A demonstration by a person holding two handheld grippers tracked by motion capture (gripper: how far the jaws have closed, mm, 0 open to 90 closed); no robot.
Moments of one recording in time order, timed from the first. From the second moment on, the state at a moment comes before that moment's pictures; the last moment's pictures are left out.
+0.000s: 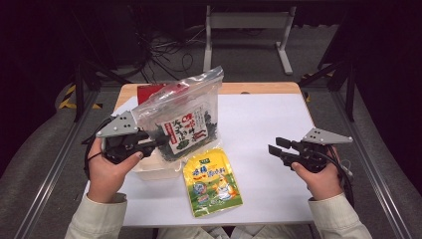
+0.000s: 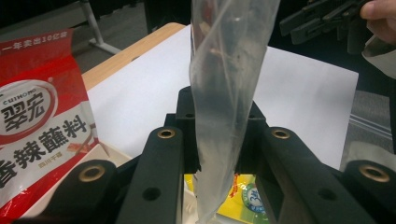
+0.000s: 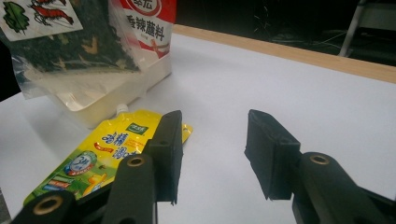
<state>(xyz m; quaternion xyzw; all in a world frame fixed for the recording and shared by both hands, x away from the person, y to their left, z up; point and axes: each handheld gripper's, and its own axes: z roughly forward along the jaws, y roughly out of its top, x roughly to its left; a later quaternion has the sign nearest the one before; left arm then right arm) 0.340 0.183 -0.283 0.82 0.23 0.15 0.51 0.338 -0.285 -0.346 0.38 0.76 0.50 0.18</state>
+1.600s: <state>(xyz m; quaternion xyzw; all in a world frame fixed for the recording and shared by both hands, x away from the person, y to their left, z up) 0.359 0.217 -0.293 0.78 0.33 0.27 0.45 0.345 -0.293 -0.357 0.39 0.76 0.49 0.18</state>
